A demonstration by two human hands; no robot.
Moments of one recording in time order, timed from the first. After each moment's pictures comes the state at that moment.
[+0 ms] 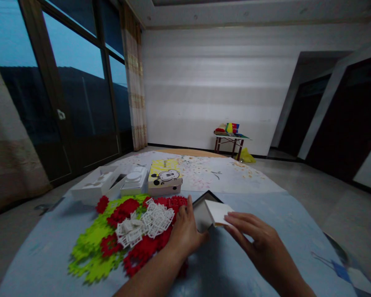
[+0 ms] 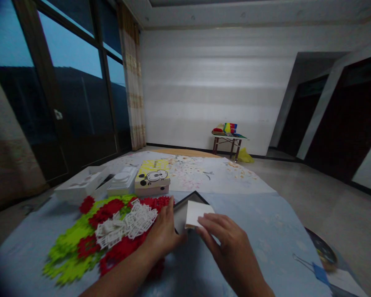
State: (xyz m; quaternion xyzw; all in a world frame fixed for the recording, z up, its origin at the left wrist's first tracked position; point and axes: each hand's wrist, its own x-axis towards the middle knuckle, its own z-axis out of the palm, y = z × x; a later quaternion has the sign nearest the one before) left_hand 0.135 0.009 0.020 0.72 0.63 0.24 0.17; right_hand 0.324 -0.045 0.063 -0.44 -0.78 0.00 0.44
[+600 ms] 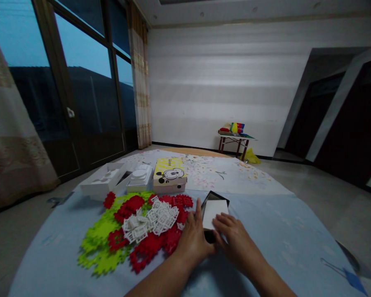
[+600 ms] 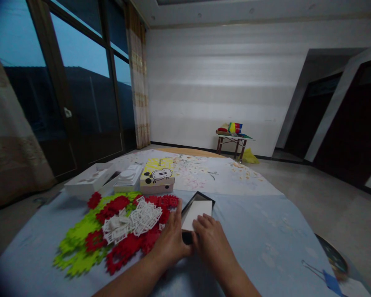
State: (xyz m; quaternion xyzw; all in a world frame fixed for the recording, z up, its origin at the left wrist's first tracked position) left_hand 0.144 -0.002 0.003 0.72 0.60 0.27 0.22; right_hand 0.294 -0.008 0.012 -0.51 -0.83 -0.06 0.21
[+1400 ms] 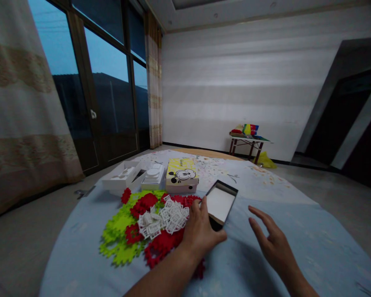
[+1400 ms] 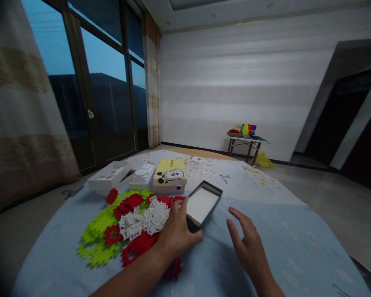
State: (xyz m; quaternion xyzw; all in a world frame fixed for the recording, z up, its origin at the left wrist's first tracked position) left_hand 0.127 0.000 0.032 0.68 0.63 0.33 0.16; right_hand 0.344 0.017 -0.007 -0.53 -0.71 0.03 0.46
